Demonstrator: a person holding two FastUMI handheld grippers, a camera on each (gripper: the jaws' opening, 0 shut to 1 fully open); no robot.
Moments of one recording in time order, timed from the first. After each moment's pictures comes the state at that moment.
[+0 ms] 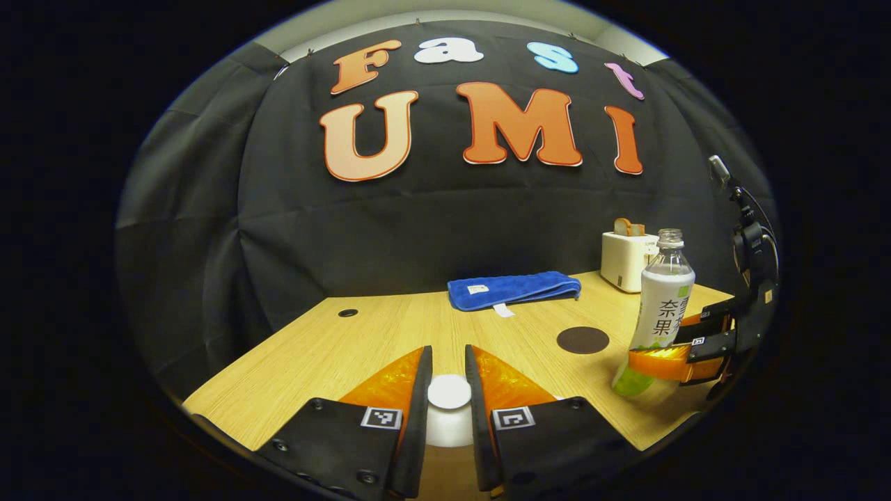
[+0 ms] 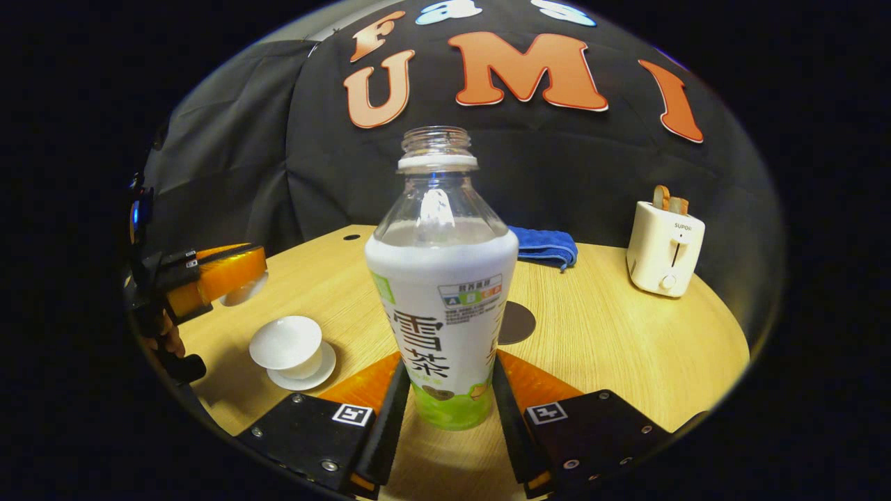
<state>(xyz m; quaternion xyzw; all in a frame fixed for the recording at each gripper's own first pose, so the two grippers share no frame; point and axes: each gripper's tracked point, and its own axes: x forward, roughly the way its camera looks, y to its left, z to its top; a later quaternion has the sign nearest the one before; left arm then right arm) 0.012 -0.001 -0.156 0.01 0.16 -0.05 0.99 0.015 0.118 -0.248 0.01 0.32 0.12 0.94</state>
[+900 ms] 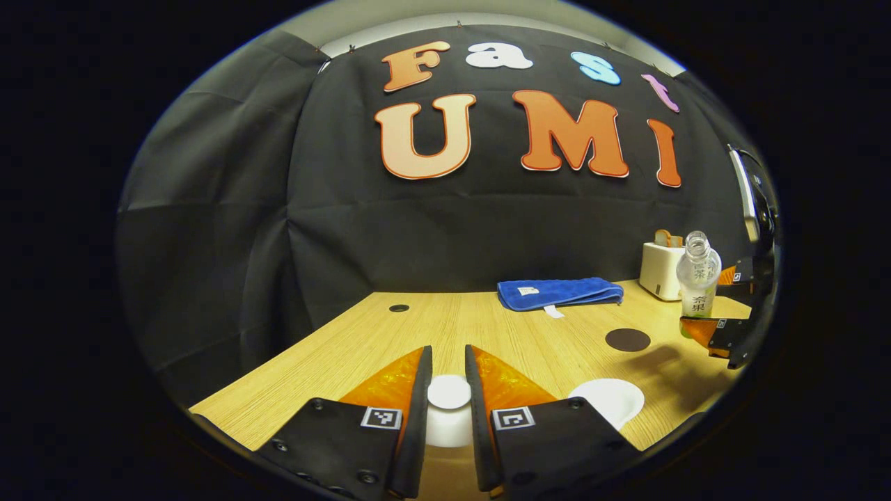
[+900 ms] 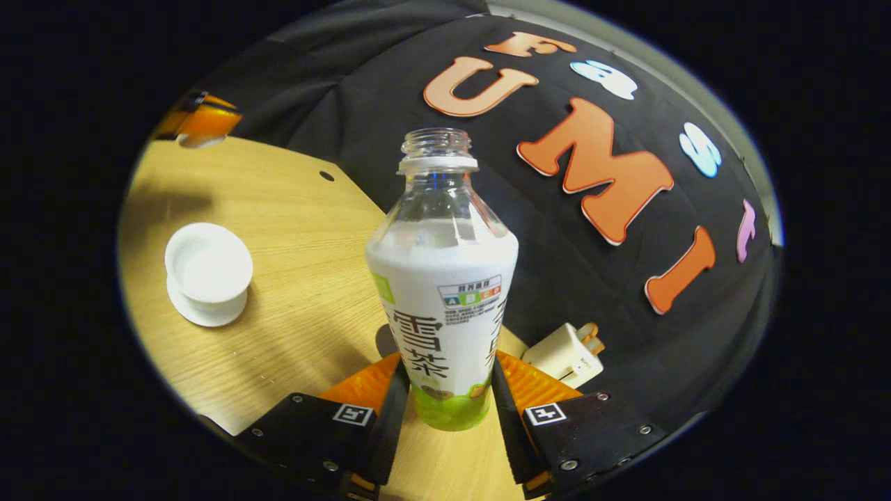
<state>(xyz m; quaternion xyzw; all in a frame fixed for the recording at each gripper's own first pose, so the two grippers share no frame) -0.005 0.083 -0.157 -0.01 0.15 0.02 0.99 0.053 0.090 -0.197 -0.38 0.21 0.06 0.90</state>
